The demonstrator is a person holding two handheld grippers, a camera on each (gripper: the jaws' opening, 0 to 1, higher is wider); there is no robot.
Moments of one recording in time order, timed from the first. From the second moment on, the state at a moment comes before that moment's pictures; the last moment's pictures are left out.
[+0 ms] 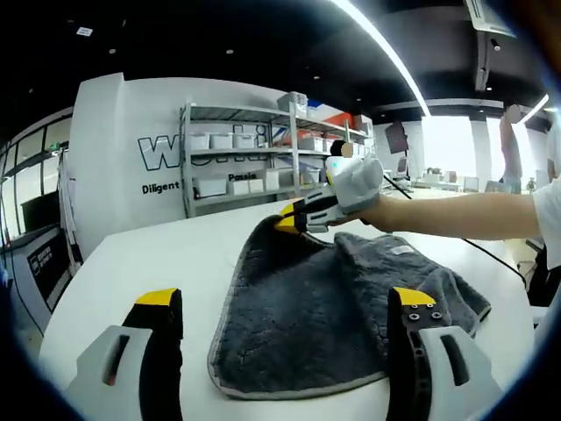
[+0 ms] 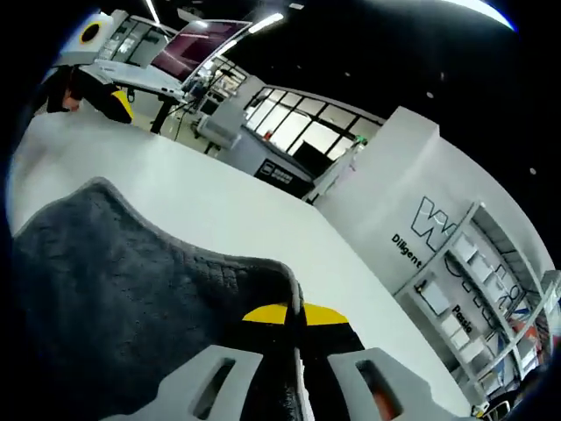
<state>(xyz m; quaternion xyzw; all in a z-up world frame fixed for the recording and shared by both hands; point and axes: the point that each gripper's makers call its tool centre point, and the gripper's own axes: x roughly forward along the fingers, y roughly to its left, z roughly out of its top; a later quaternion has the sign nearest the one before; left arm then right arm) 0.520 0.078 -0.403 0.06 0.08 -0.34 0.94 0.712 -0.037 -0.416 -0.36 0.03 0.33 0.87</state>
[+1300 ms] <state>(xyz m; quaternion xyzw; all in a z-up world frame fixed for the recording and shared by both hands) 0.523 0.076 -0.419 0.06 0.12 -0.33 0.93 0.686 -0.093 -0.430 -0.26 0.13 0.29 0.91</state>
